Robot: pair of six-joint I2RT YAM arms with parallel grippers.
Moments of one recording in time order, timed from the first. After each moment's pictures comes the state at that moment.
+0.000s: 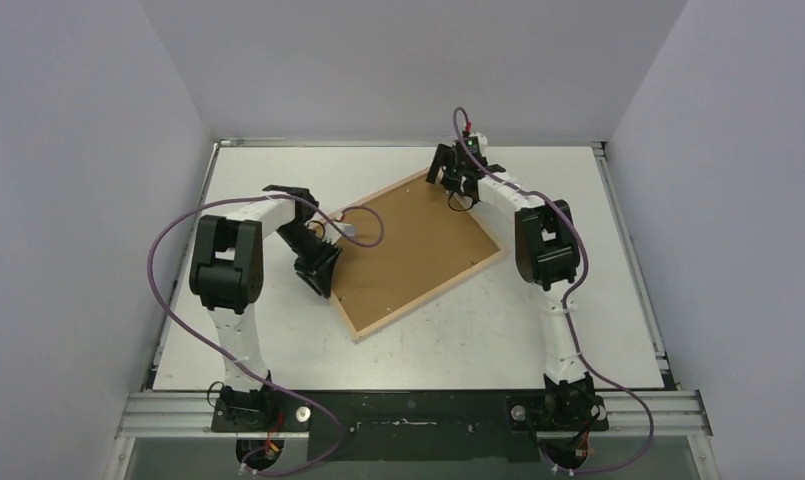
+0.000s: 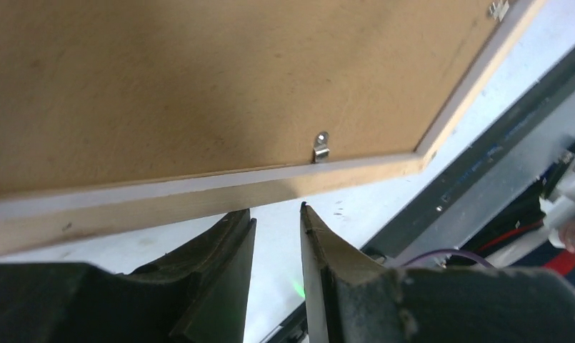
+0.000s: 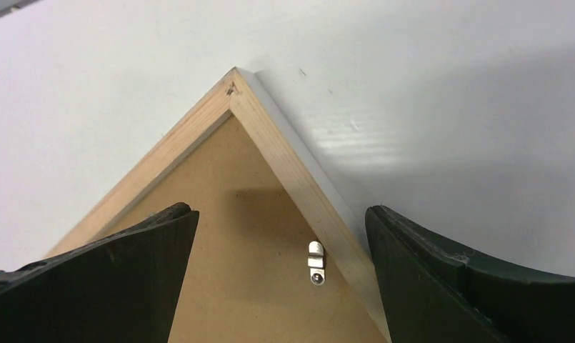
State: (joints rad) left arm -0.15 2.03 1.39 -1.14 0.49 0.50; right arm 0.33 2.35 1.85 -0.22 0.03 0.56
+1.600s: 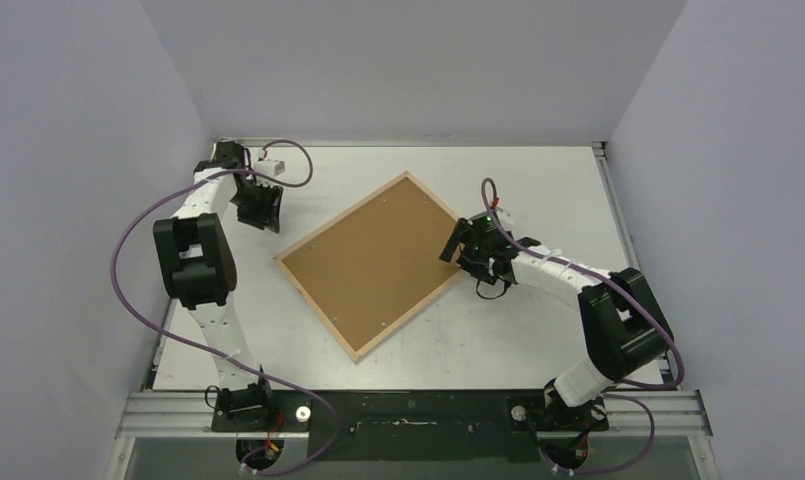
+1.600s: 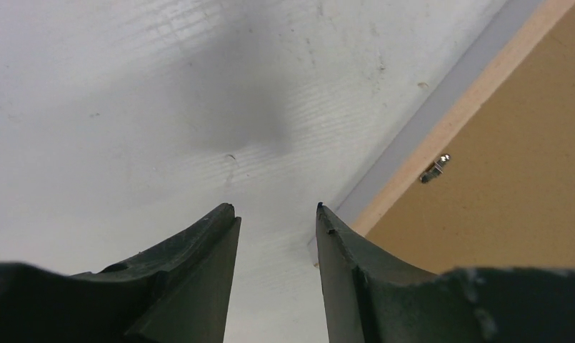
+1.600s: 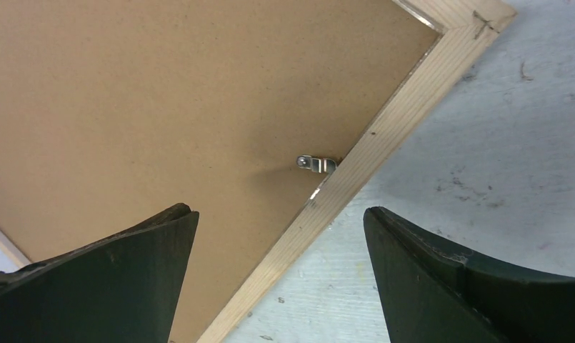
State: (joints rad) left arm 0.13 2.06 1.67 -0.90 0.27 0.36; right arm 0.47 1.56 0.87 -0.24 0.06 0.85
